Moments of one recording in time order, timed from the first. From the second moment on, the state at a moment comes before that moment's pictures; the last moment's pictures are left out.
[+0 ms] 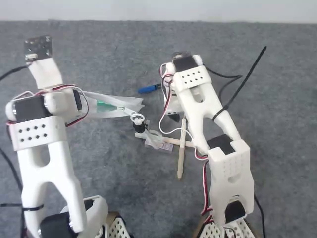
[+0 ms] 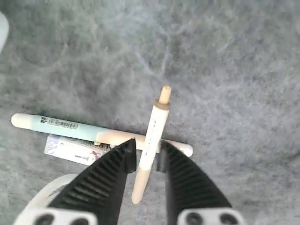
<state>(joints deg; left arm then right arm) -19.6 -24.0 16.1 84.8 6.1 -24.4 33.4 -30.3 100.4 -17.0</state>
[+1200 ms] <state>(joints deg) -19.6 -24.0 16.1 84.8 6.3 -25.4 34.2 -20.0 93.3 -19.3</state>
